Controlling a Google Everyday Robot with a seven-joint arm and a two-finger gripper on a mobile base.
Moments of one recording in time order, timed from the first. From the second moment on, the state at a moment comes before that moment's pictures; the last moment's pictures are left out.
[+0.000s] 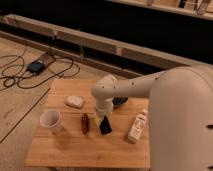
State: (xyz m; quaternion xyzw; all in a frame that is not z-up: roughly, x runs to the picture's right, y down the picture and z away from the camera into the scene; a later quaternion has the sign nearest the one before) arm -0.018 0.174 0.813 -0.35 0.16 0.43 0.81
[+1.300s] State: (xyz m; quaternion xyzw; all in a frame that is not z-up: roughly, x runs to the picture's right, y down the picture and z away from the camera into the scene) arm -0.132 0.052 0.897 -0.32 0.07 0.21 0.92
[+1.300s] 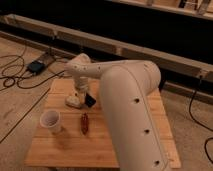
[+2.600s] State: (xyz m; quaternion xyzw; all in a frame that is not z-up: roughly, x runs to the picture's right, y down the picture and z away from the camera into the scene) arm -0.205 0.048 0.925 -0.34 0.02 0.12 0.93
